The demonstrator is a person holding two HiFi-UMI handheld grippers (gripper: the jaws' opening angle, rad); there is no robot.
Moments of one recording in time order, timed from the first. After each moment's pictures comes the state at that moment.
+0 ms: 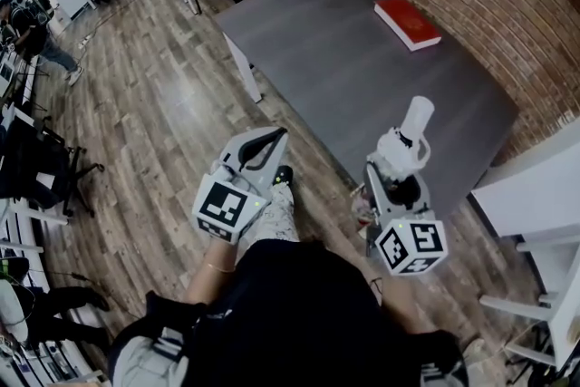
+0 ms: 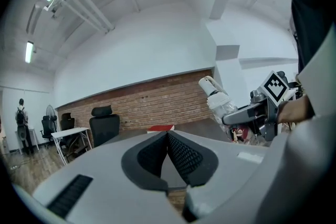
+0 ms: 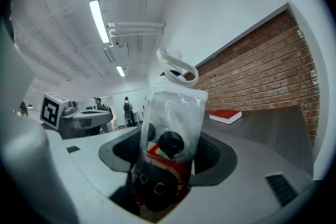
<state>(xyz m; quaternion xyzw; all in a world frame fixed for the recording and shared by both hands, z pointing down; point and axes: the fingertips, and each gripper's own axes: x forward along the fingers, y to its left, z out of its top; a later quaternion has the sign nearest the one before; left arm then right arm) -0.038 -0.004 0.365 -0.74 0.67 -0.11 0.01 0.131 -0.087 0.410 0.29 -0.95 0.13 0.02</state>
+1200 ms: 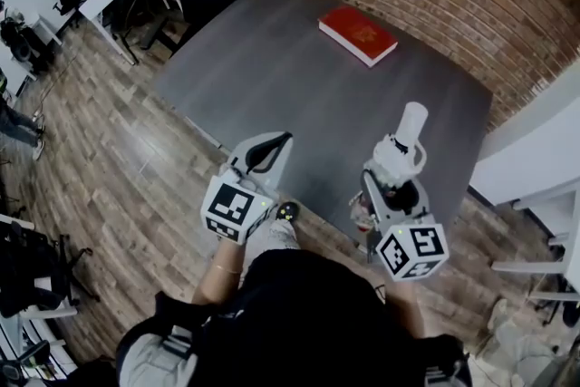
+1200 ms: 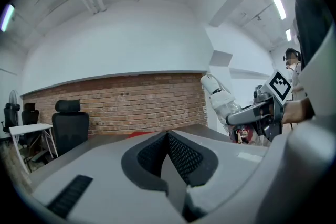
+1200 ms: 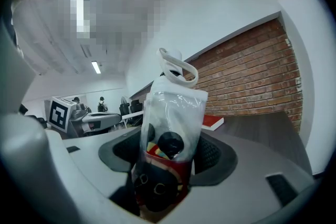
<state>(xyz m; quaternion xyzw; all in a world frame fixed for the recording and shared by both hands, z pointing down) -0.091 -0.216 0.373 -0.83 0.54 -0.08 0.00 0.086 -0.229 0.401 0.42 -0.90 0.13 0.03</state>
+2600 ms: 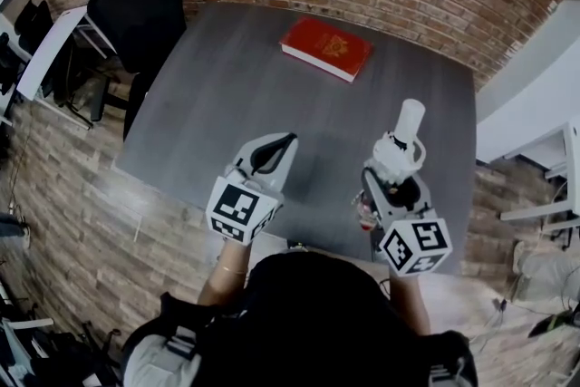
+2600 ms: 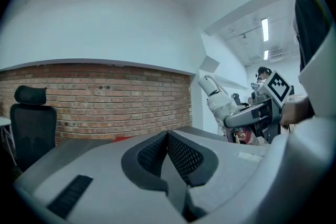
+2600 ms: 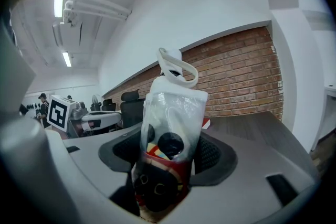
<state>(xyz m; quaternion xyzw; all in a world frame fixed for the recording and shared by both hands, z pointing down) -0.150 -0.386 0.386 -0.91 0.40 -0.07 -0.02 0.017 -0.346 0.406 0.55 -0.82 0.15 0.05</state>
